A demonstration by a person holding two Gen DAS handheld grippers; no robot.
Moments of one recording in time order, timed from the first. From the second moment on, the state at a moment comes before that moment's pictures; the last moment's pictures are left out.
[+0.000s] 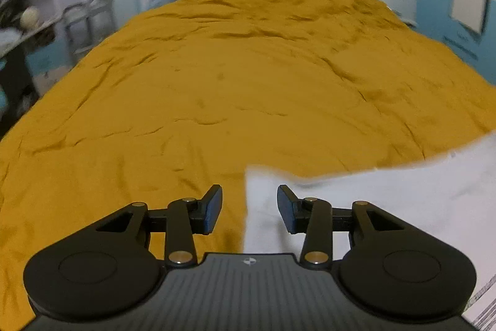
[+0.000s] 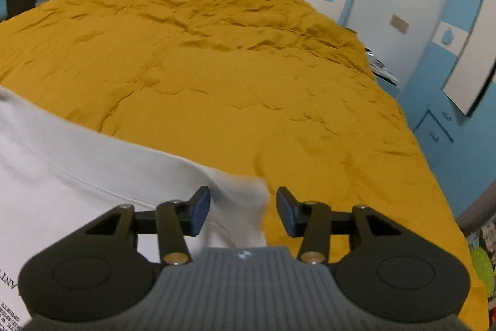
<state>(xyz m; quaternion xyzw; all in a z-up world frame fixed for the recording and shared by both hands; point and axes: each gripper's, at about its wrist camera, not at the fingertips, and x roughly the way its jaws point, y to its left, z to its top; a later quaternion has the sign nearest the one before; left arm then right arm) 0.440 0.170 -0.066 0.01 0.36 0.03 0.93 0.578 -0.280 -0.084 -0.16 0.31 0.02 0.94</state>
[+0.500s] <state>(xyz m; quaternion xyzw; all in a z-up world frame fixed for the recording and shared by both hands) 0.362 0.151 -0.039 0.01 0.38 -0.03 0.92 0.460 -0.290 -0.067 -0.05 0.36 0.05 0.93</state>
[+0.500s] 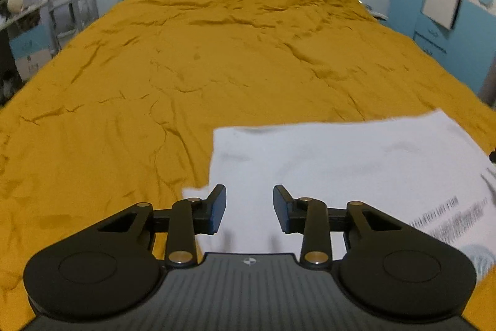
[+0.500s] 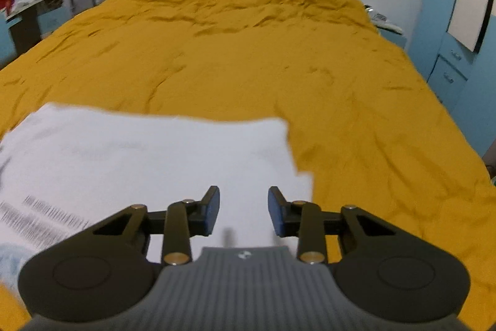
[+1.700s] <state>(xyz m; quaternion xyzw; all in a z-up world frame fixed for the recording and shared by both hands) 0.244 0.085 -0.063 -0.01 0.36 -0.01 0.93 0.295 -0.255 -0.094 -0.05 0.35 0.03 0.94</state>
